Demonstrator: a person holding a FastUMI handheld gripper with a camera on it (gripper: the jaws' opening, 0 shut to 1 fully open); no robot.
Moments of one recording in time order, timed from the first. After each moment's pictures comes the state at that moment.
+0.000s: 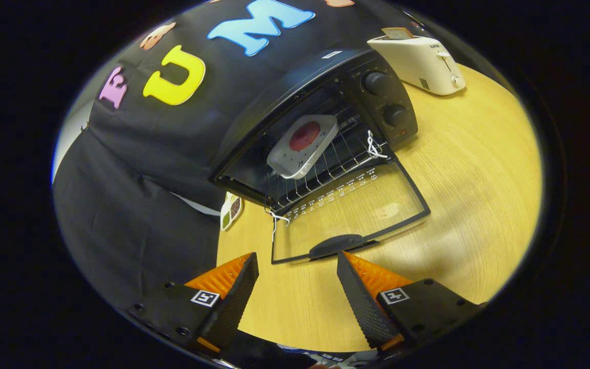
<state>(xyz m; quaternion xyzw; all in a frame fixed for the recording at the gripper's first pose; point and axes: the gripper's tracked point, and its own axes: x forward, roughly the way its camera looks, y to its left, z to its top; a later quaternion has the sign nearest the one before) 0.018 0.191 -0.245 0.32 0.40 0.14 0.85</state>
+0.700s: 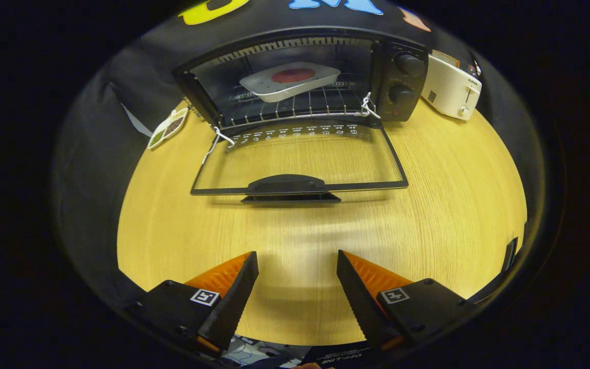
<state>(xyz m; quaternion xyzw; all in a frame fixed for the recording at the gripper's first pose) -0.012 0.175 -0.333 0.06 0.52 0.04 0.85</state>
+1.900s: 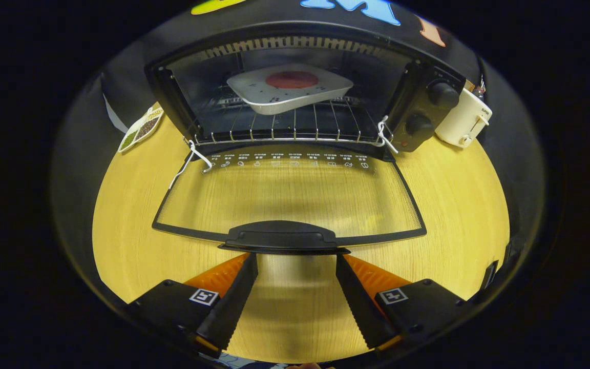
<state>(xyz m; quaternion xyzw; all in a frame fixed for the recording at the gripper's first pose) 0.035 0.187 -0.318 0.03 0.50 0.02 0.87</state>
